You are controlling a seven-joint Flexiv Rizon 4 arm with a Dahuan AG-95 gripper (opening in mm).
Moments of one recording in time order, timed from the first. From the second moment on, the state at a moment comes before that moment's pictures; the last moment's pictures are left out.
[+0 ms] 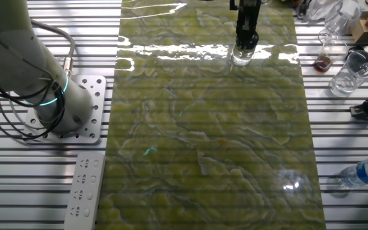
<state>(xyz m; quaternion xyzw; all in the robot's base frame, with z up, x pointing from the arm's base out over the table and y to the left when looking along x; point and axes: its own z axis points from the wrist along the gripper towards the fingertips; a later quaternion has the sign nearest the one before) 0.535 0.186 0.096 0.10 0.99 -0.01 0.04</state>
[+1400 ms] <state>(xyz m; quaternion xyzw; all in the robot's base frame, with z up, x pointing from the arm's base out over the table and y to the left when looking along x) 0.538 0.181 0.112 0.08 1.00 -0.01 0.03</state>
